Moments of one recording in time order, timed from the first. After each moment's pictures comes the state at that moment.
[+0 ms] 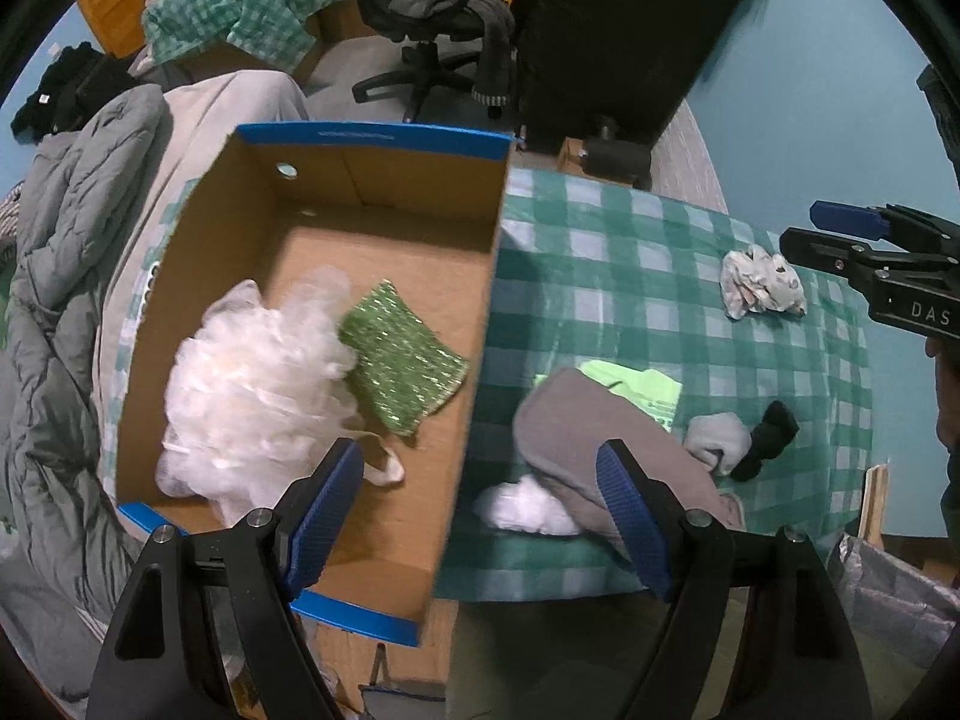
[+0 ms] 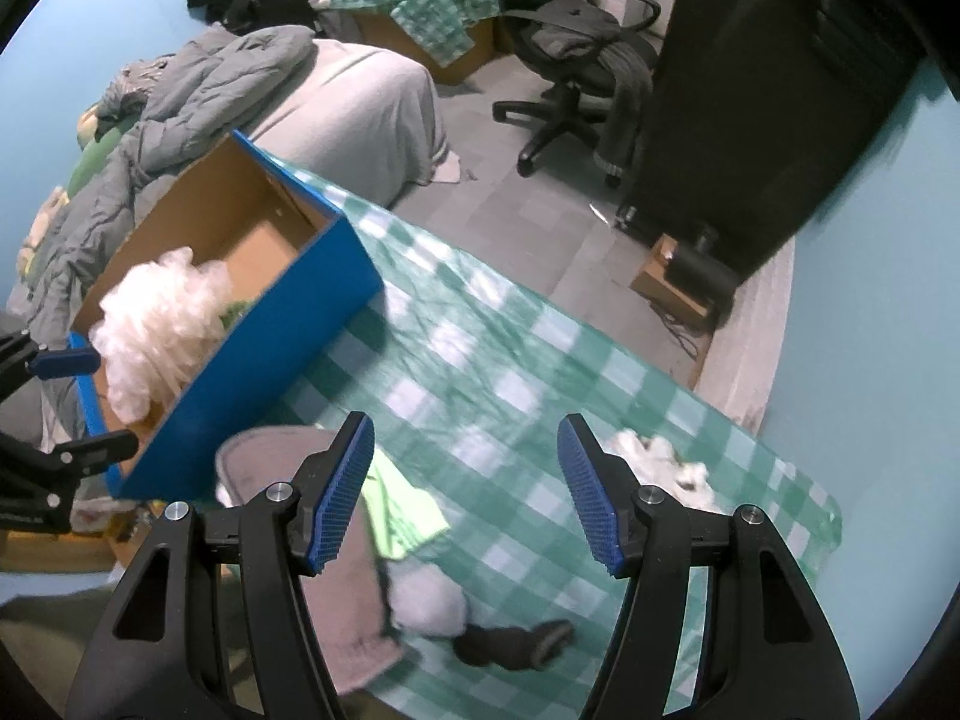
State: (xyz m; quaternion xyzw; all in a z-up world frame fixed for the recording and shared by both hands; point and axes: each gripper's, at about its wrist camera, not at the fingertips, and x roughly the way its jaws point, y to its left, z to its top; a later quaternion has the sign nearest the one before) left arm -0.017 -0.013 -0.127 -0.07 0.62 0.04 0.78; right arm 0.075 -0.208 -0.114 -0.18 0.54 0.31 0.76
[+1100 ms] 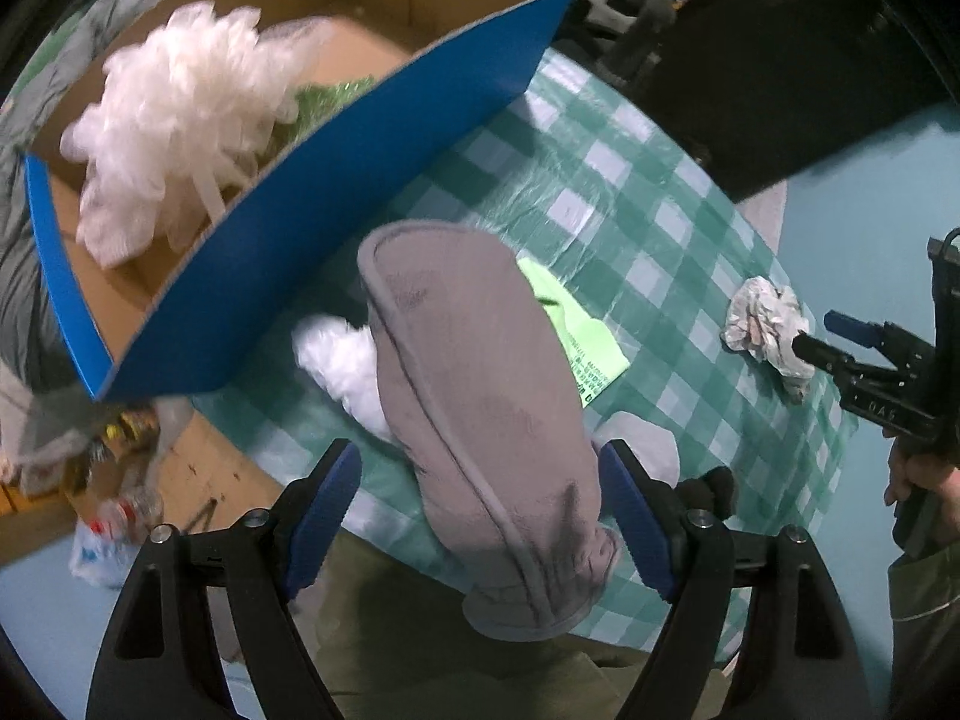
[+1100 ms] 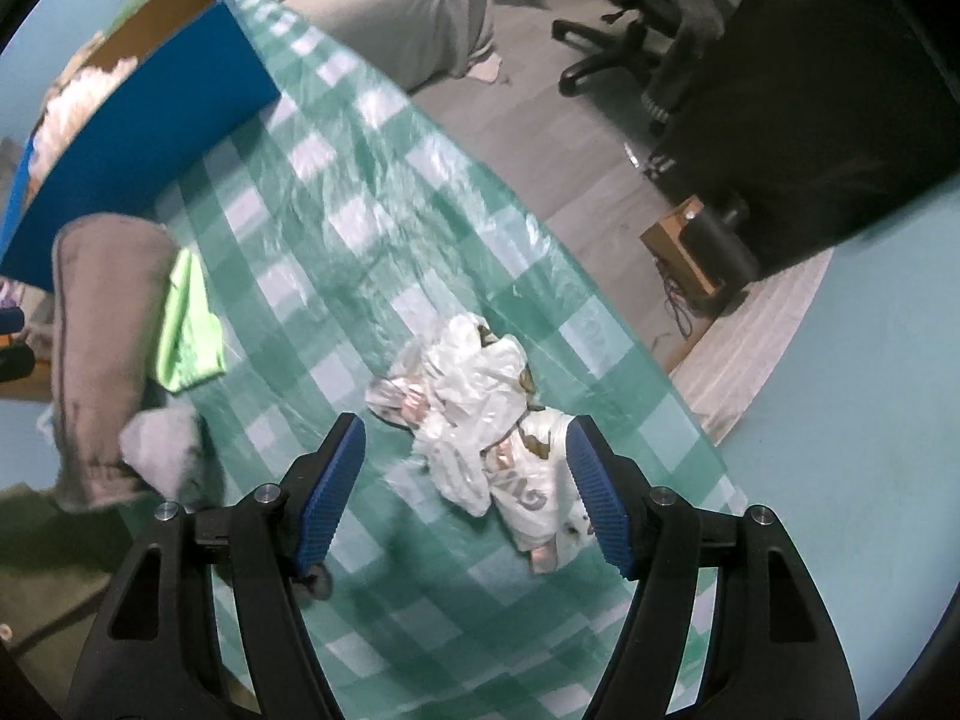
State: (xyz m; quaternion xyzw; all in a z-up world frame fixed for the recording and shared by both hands) left arm -0.045 -0.093 -0.200 -0.29 0.62 0.20 0.70; right arm 0.138 -0.306 -0.220 -0.31 0.57 0.38 0.66
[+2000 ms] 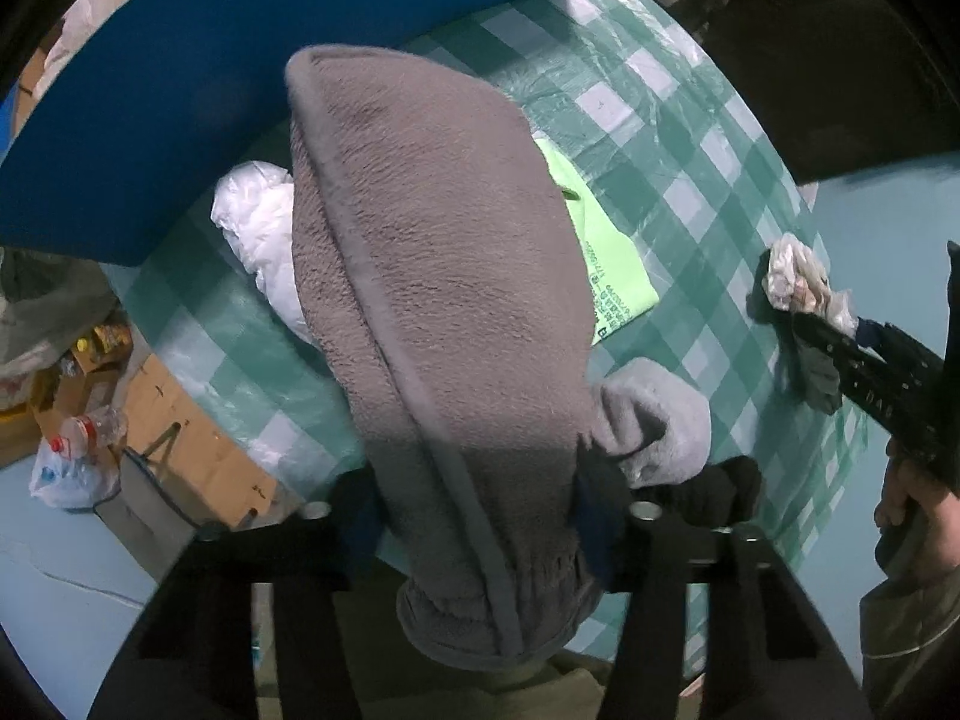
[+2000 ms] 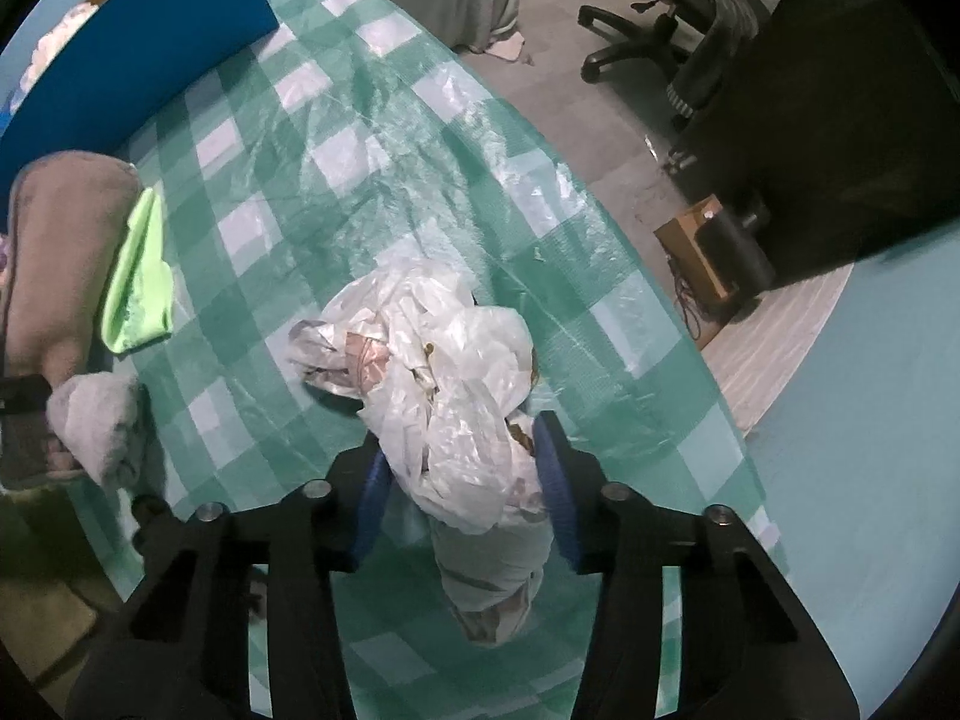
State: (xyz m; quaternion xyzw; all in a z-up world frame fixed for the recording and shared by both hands) left arm -0.059 -0.118 -0.255 -0.35 0.65 0.20 0.65; right arm 0.131 -0.303 -0.261 -0.33 0.57 0.39 0.64
